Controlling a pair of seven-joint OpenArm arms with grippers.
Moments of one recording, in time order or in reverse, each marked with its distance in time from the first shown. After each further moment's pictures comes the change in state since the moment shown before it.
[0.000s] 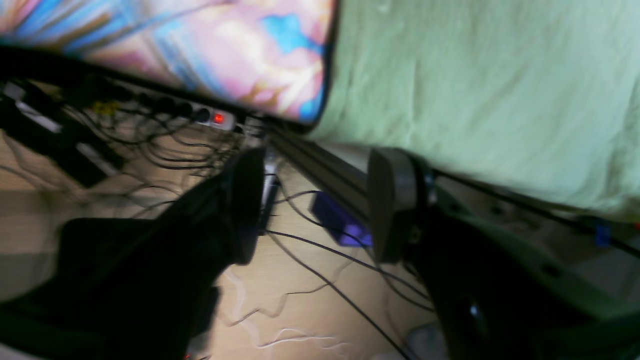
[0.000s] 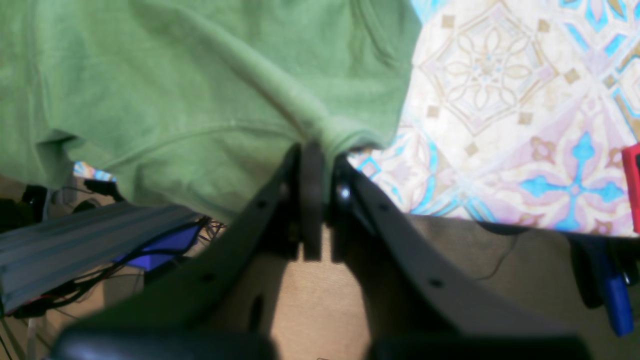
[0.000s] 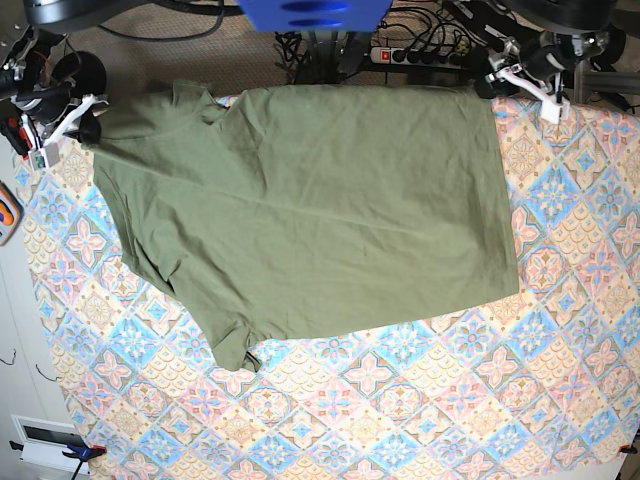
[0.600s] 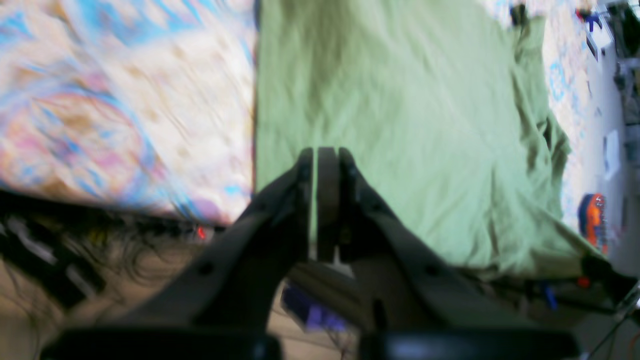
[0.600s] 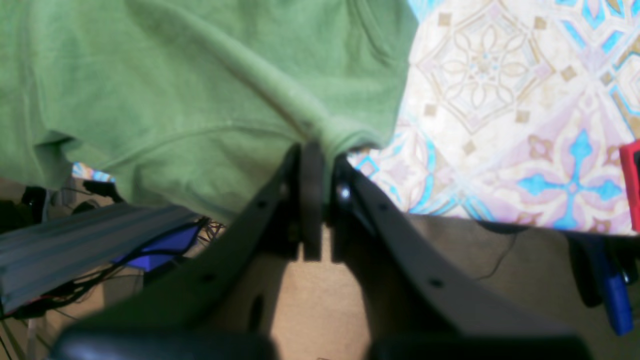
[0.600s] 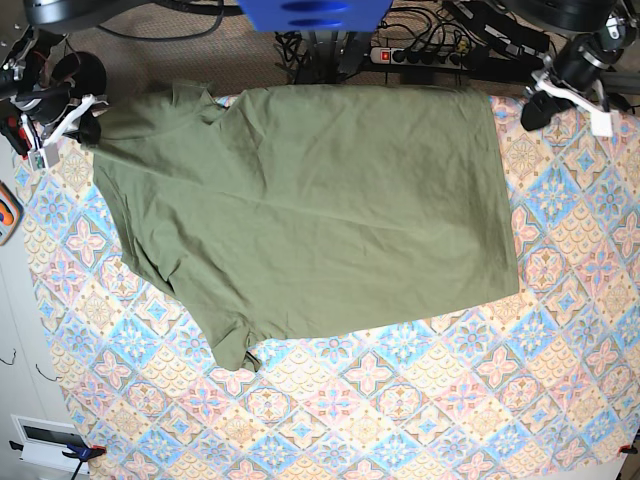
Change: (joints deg) left arm 5.5 2.9 -15.0 16.5 -12.9 -0.2 -1.4; right arm 0.0 0.0 0.1 0.0 0.0 0.0 0.0
